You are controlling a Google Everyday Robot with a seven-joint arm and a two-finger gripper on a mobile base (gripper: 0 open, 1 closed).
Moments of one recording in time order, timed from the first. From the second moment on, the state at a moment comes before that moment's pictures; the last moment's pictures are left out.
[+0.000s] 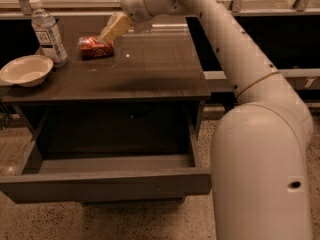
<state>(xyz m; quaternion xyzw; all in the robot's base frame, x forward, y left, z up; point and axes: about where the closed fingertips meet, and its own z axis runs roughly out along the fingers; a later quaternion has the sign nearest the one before) 0.771 0.140 0.989 -0.63 0.51 0.20 0.55</state>
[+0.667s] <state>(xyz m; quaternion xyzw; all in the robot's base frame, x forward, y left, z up) 0.828 0.227 0.975 -0.52 0.49 0.30 0.64</state>
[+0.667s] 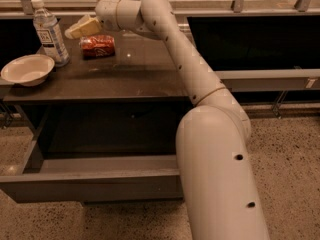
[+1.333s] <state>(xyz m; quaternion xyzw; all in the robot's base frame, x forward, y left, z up) 0.835 0.282 0.964 -0.52 0.52 0.33 0.58</state>
